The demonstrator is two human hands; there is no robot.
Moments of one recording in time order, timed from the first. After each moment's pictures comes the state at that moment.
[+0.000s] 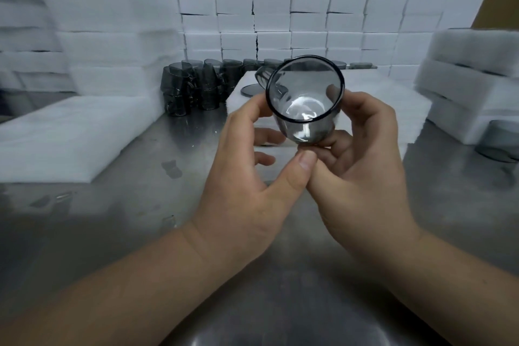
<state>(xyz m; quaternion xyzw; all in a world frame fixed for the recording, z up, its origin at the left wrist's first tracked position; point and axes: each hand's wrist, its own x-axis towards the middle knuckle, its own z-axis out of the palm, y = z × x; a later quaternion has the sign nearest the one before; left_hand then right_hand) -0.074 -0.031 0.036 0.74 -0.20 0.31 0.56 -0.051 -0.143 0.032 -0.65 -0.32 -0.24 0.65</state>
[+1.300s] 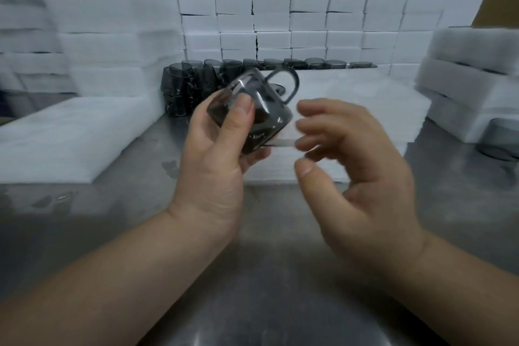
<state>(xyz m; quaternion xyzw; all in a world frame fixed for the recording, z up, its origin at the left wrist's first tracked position) -0.060 -0.019 0.044 0.54 -0.12 0.26 0.79 -0.063 -0.149 0.041 -0.69 -0.40 -0.38 0.47</state>
